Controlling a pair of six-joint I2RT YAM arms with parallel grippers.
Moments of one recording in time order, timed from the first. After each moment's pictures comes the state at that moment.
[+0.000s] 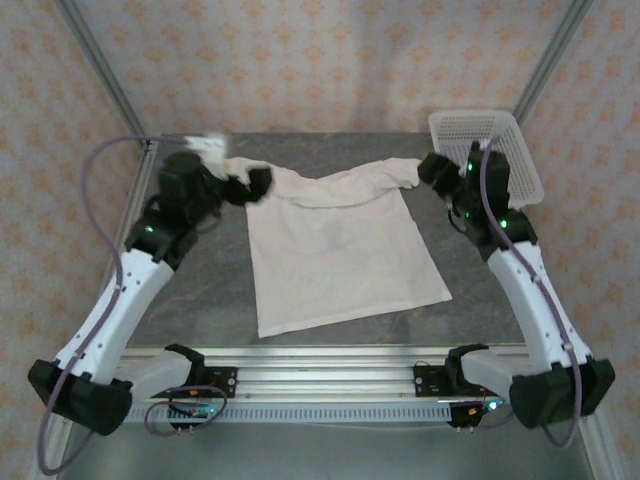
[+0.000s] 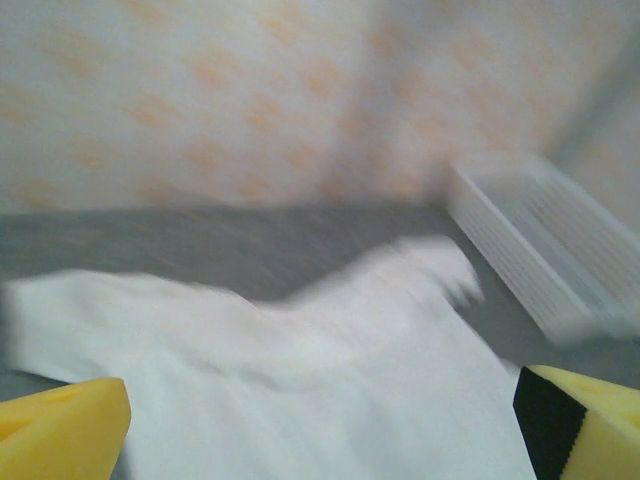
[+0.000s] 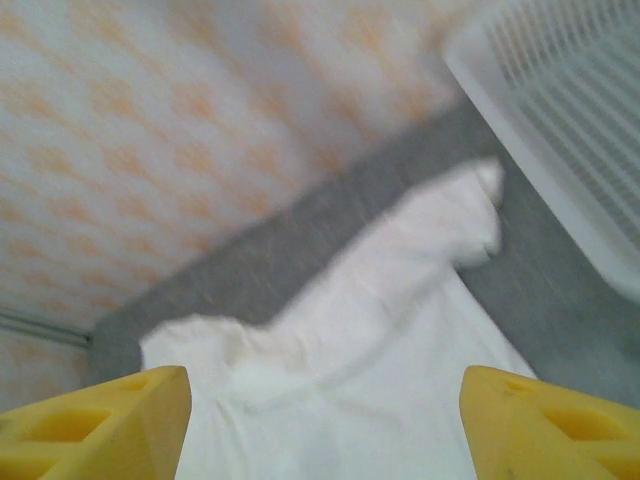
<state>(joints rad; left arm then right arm) -0.38 1.10 1.18 -0.45 0.09 -0.23 0.17 1.08 1.11 -0.52 -0.02 0.69</state>
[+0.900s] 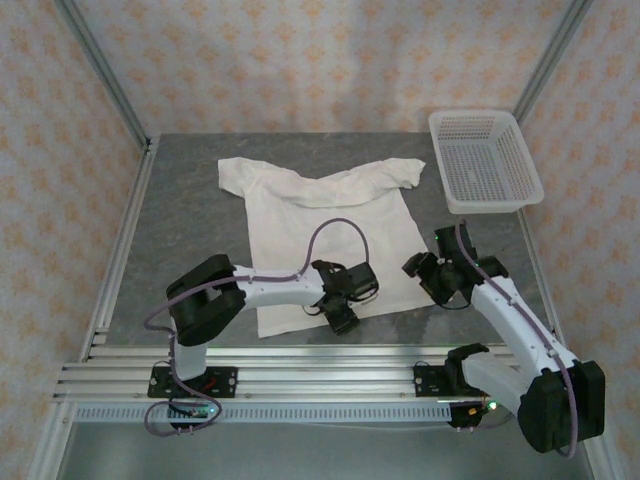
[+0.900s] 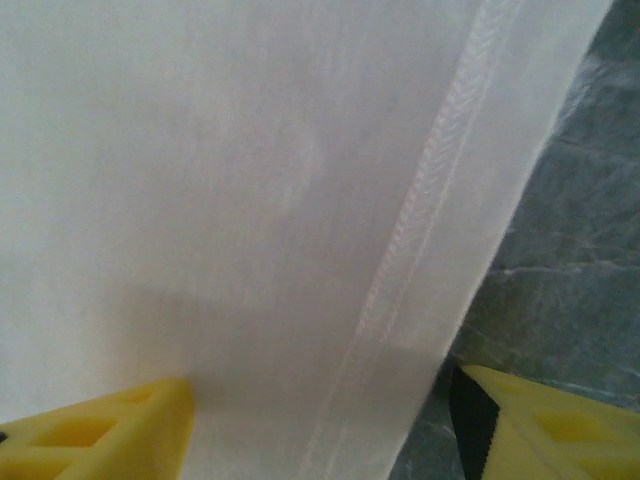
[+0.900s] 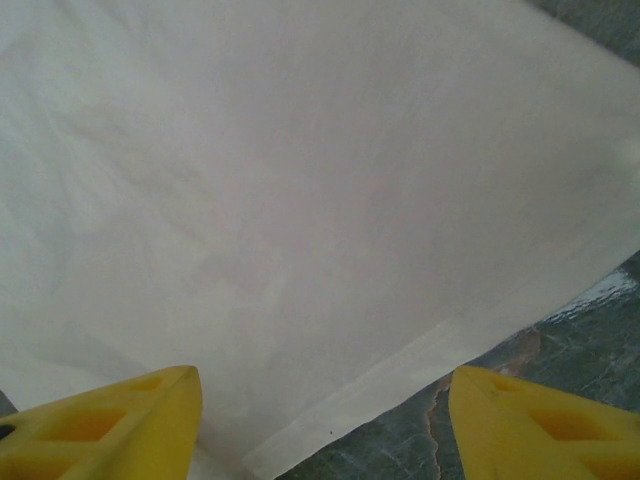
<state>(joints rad) -1.06 1.89 1.22 -0.71 -0.05 -0.07 0.23 1.00 0.68 -0.81 -0.18 0.98</state>
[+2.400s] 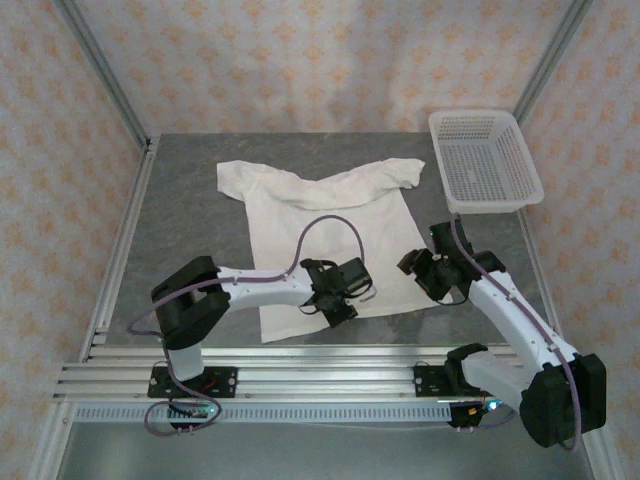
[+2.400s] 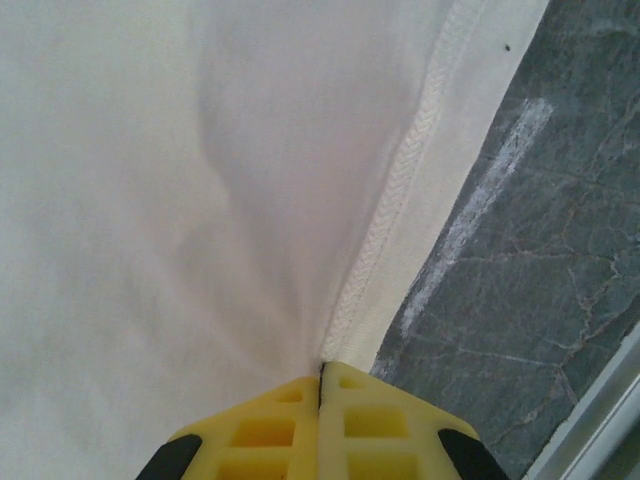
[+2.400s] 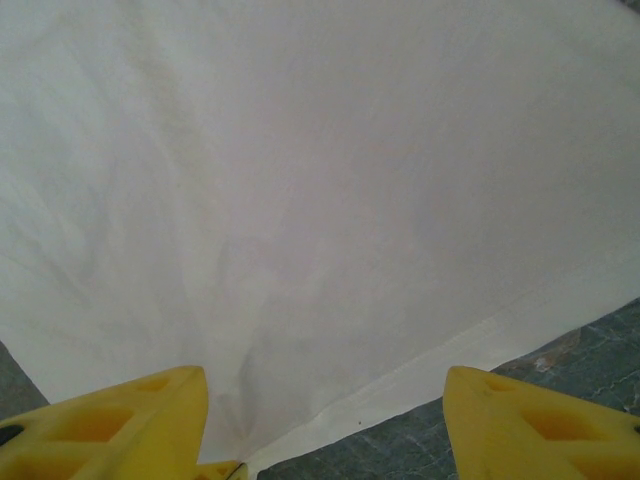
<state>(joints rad) -1.03 1.79 1.15 -0.64 0.02 -0.07 0.28 1.03 0.72 -0.81 -0.20 0.99</state>
